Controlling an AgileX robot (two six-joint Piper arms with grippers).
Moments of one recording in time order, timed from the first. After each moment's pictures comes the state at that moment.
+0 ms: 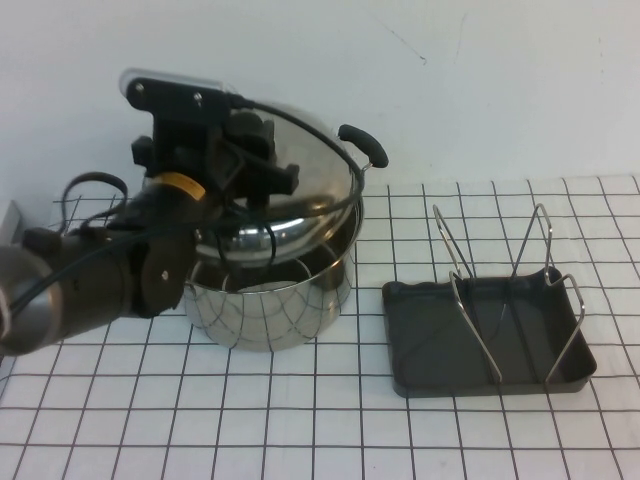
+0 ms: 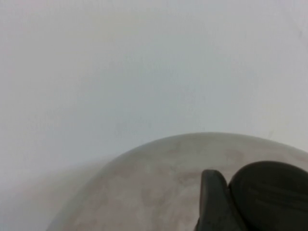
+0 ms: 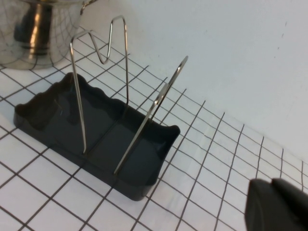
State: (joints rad) right arm 0.06 0.15 -0.28 0.34 0.55 -0.79; left arm -0.43 1.69 -0.99 -0.28 -0.51 0.14
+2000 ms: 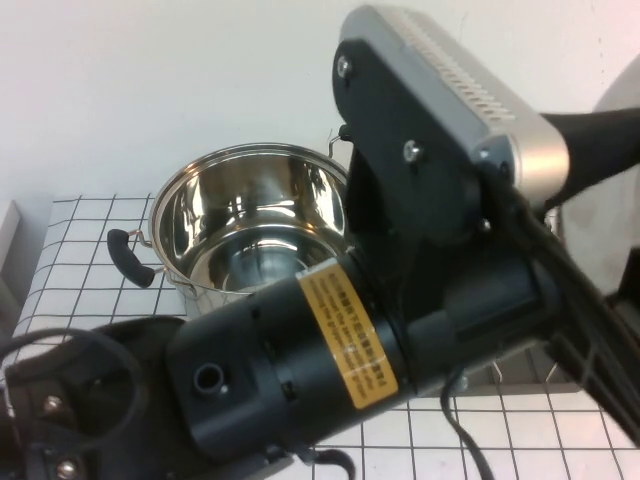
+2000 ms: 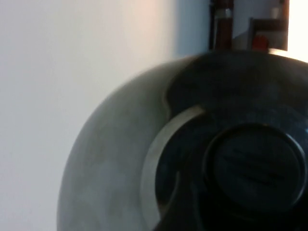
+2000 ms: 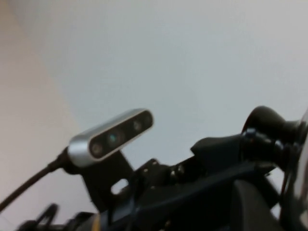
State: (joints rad) right arm 0.06 0.37 -0.54 1.69 0.75 -0.92; left arm -1.09 1.30 -0.99 0.29 -0.48 -0.40
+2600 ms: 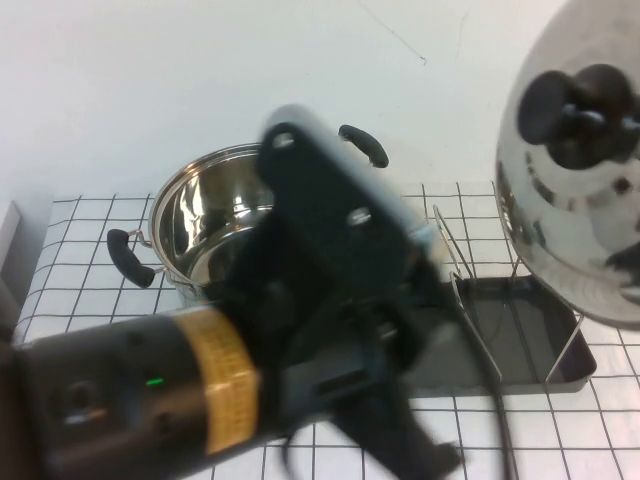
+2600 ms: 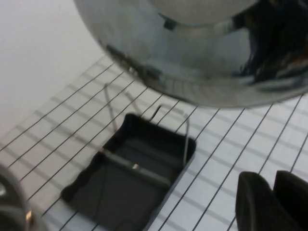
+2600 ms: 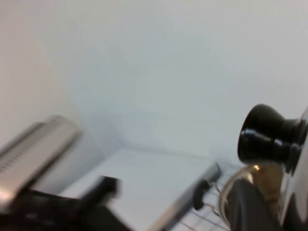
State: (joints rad) right arm 0.06 0.79 -0.69 1.63 0.86 -1.18; left arm -1.10 1.10 -0.99 0.33 0.38 -0.40
